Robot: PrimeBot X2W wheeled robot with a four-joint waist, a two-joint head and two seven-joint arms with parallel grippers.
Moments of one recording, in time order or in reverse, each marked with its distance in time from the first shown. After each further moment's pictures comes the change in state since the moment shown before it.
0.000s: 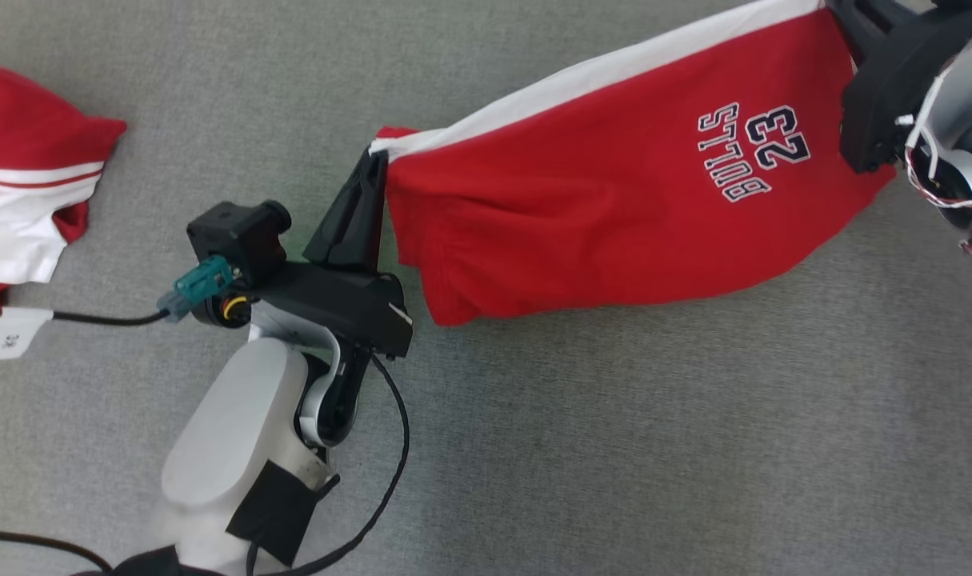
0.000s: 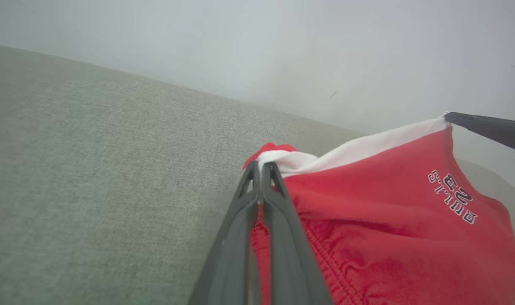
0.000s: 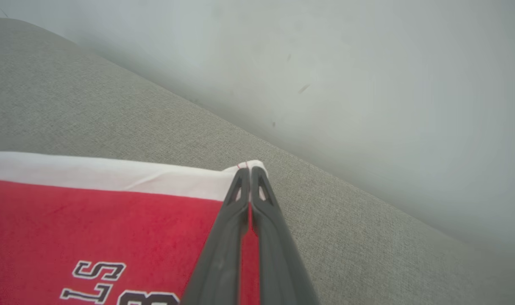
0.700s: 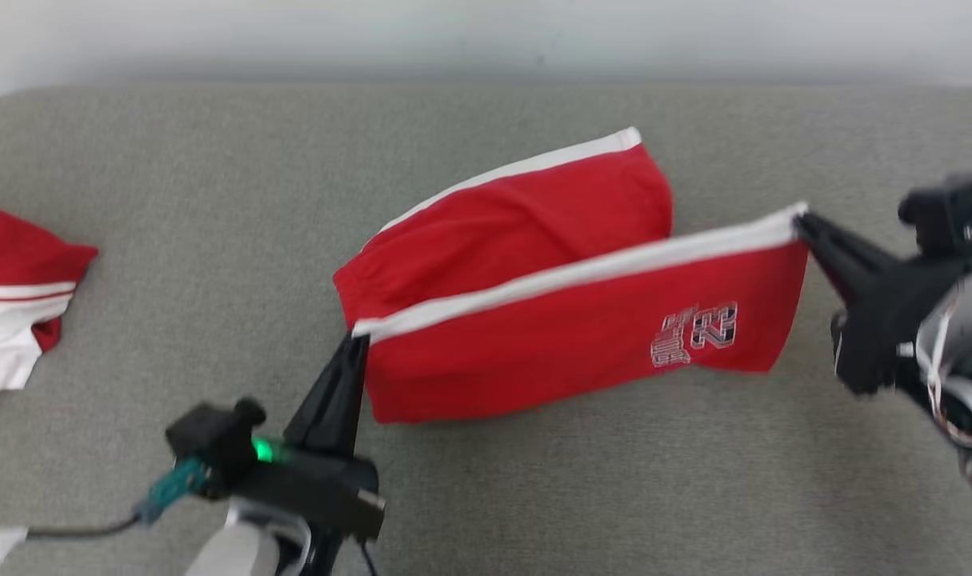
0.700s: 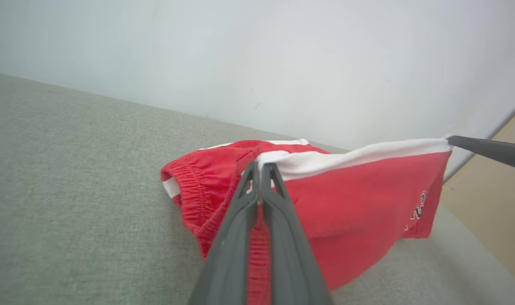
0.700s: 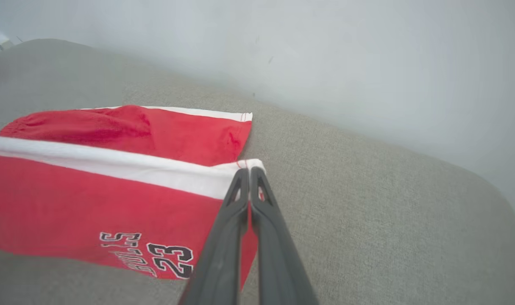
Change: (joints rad) left arm 0.464 0.112 0.007 -0.323 -0.002 -0.030 -0.039; right arm 0.688 0.013 -0.358 -0.608 -0.003 0.000 0.248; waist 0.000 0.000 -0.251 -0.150
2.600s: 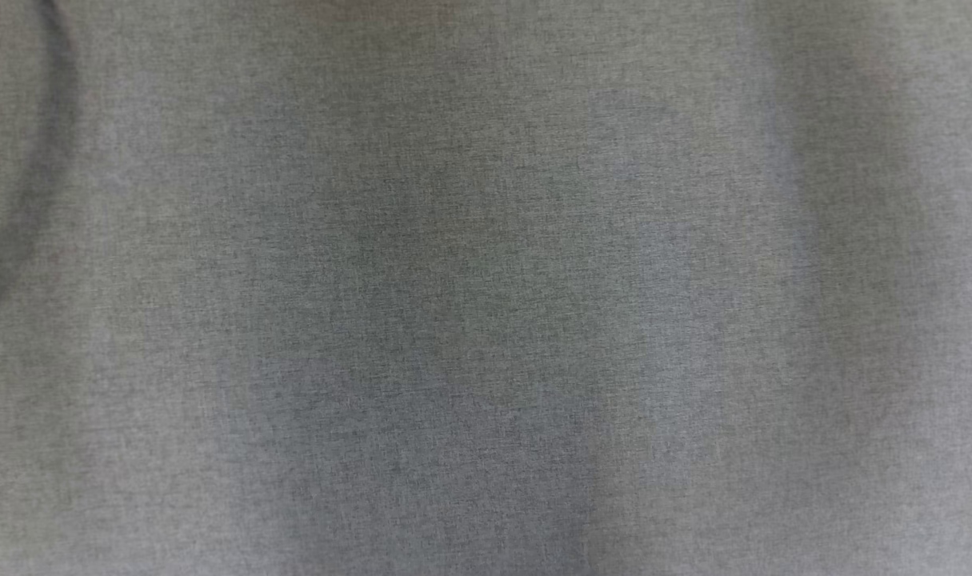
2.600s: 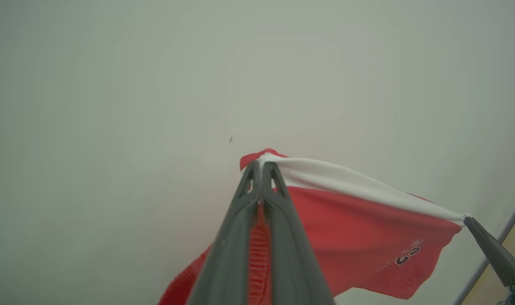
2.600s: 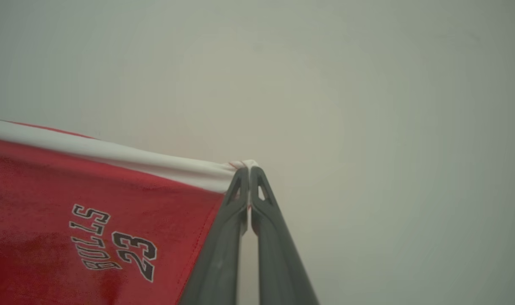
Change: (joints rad) left arm -0.960 0.242 0.127 0.066 -0.420 0.036 0.035; right arm -1.065 0.185 0.141 0.564 -0.248 0.001 -0.804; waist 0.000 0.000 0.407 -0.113
